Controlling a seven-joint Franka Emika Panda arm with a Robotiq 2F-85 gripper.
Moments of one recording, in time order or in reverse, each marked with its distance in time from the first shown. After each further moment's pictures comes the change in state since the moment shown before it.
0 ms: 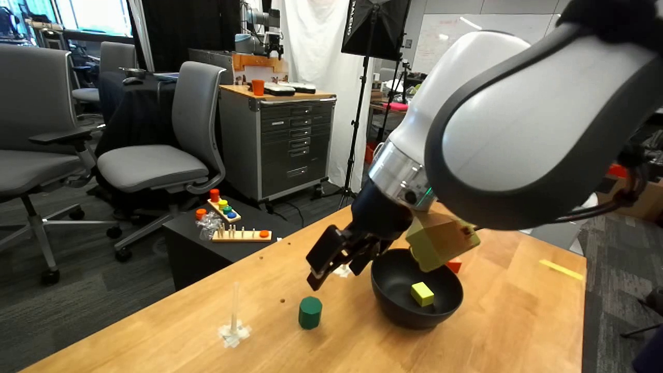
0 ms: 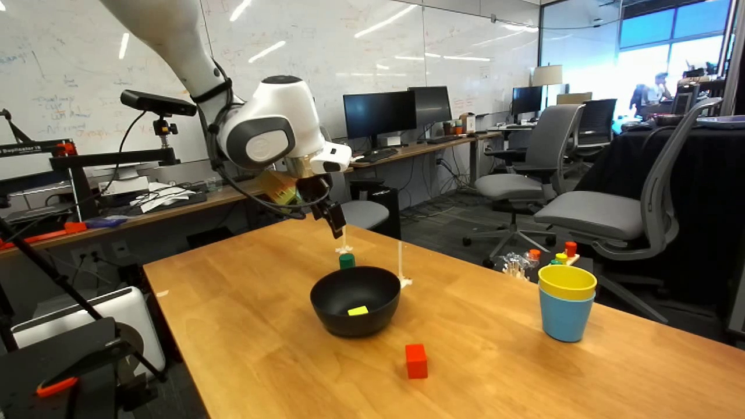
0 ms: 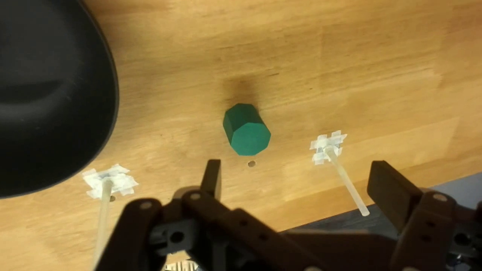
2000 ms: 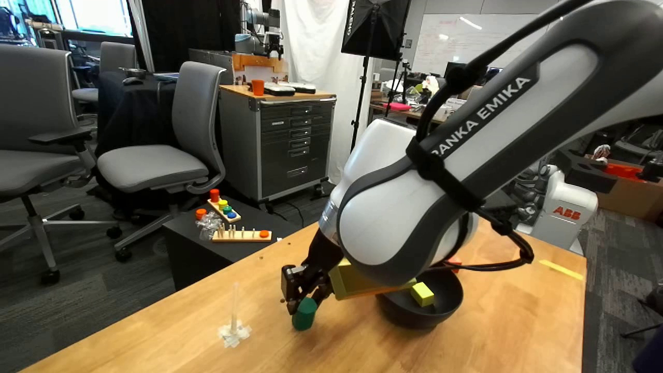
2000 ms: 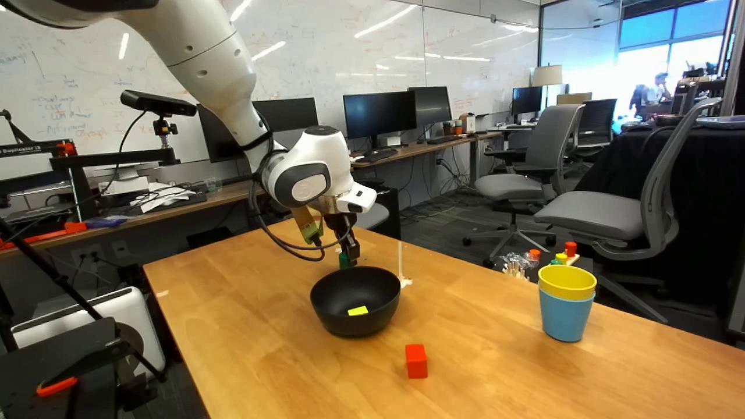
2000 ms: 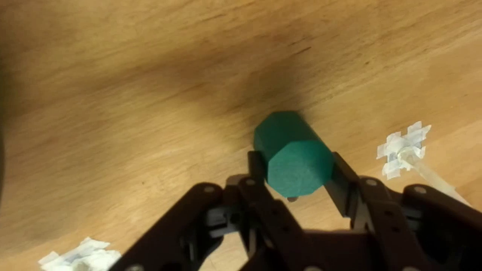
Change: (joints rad) arm 0.095 0.327 -0.106 0.344 -0.043 -0.081 0.235
